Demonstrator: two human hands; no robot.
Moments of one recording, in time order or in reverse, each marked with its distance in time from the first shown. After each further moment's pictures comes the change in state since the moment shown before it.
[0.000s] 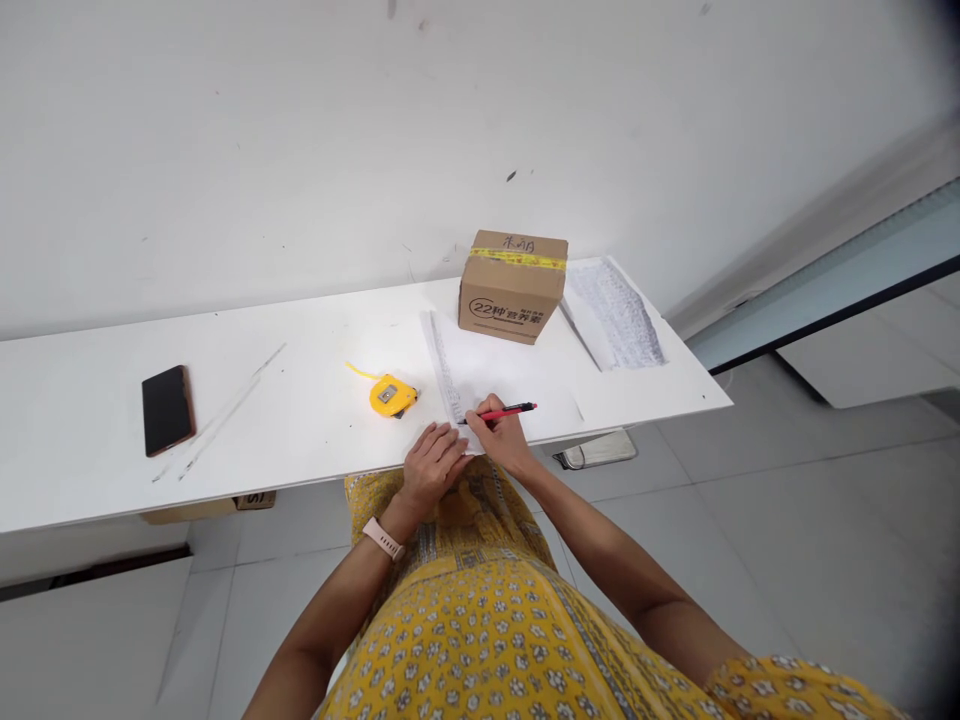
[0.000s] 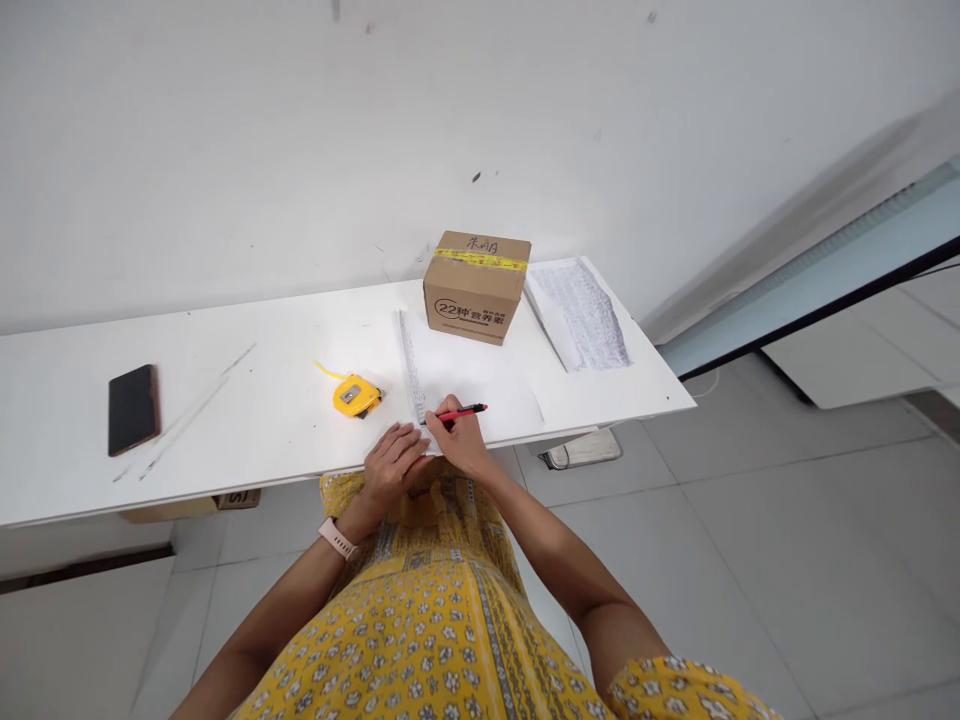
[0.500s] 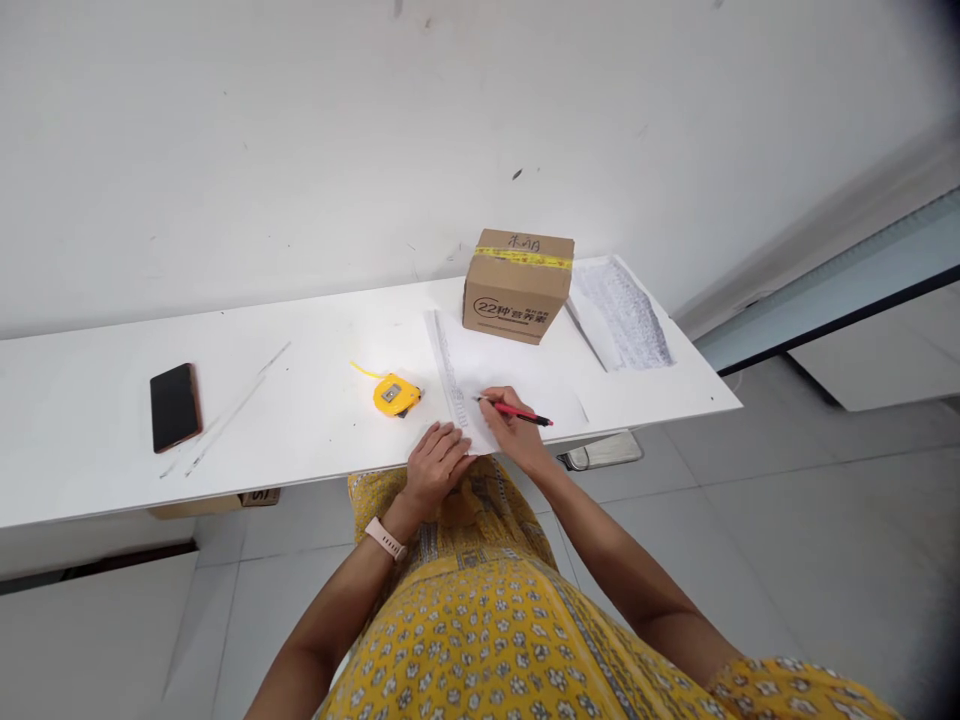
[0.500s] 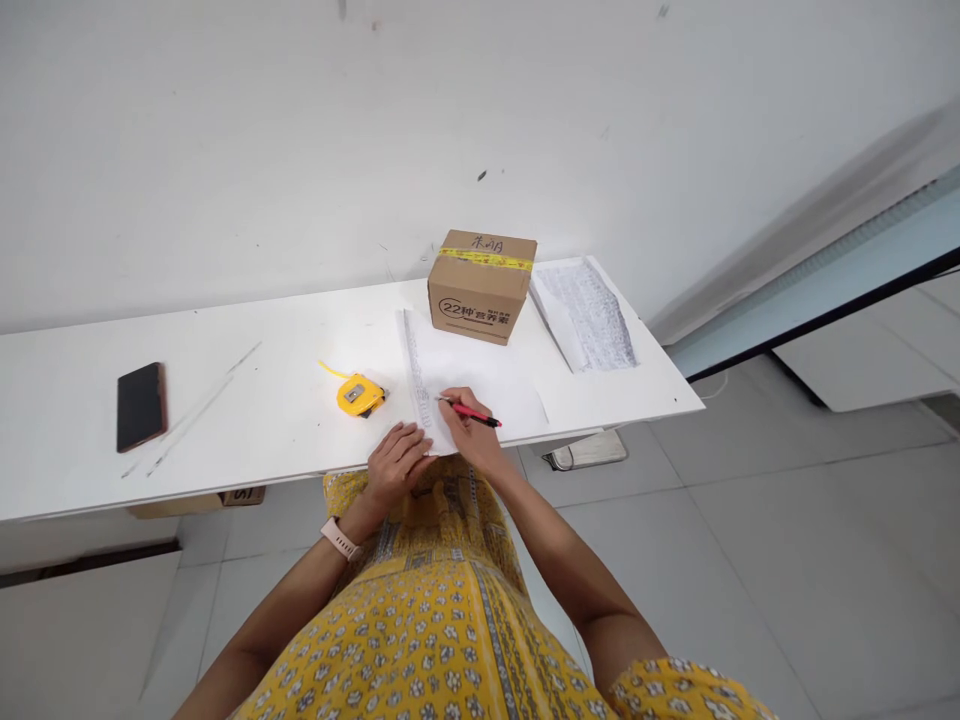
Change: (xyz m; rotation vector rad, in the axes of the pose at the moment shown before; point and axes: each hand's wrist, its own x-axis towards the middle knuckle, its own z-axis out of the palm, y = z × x) left_hand 0.001 0.002 -0.002 -0.011 0.001 0.006; right_hand 0.003 -0.001 -0.018 -0.093 0.041 -0.046
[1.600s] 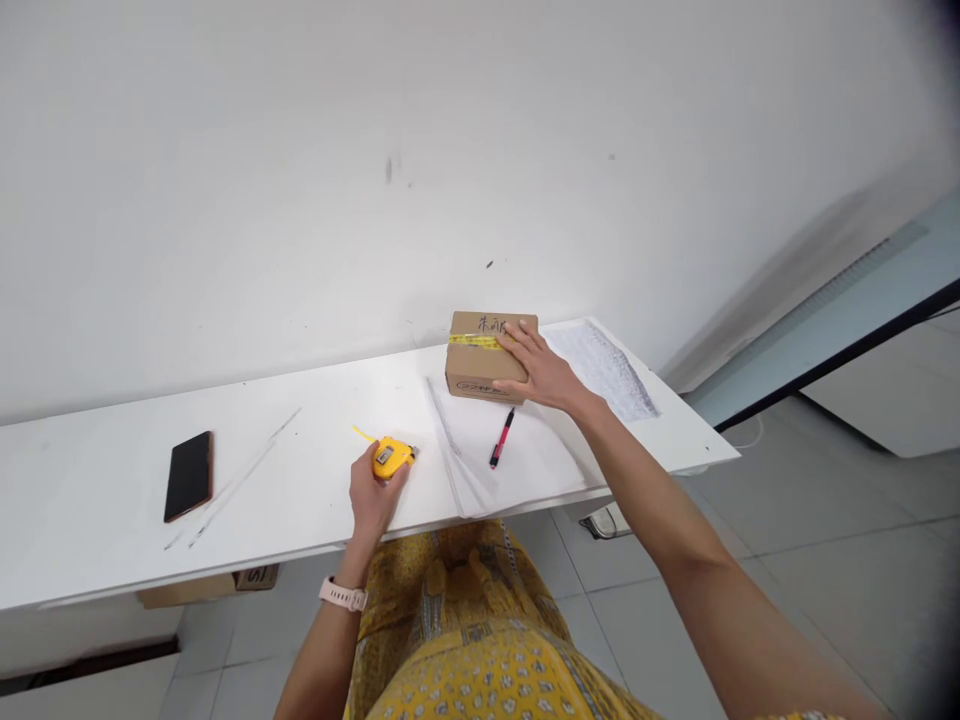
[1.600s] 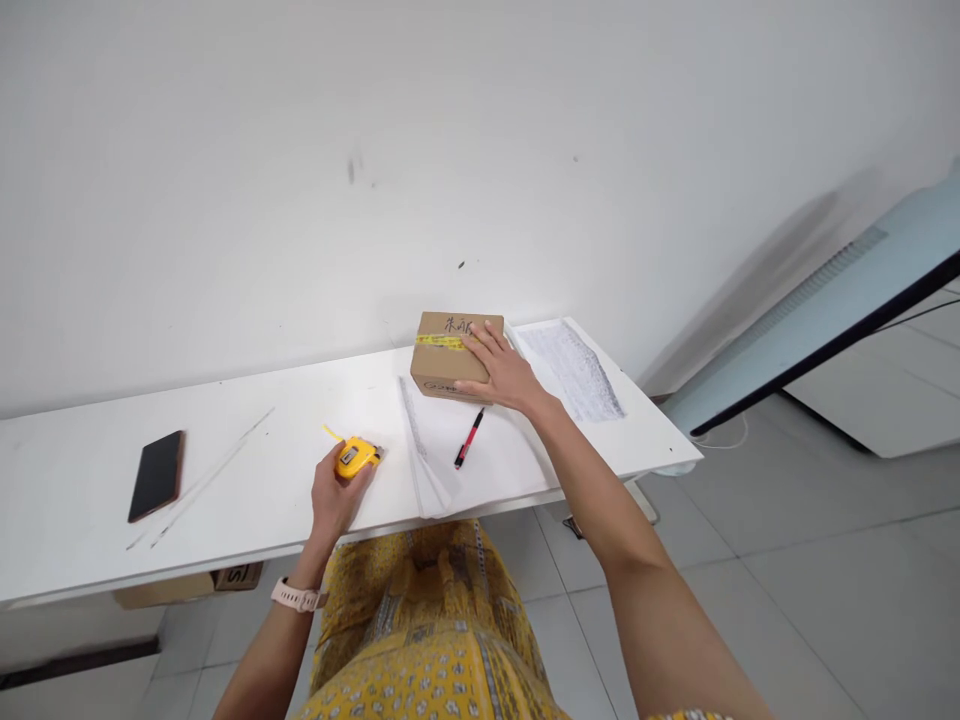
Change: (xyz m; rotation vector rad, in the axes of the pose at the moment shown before) left_hand 0.021 -0.074 -0.058 -0.056 0.308 -0.740; right_hand 0.162 -0.023 -0.102 -0.697 -0.141 -0.432
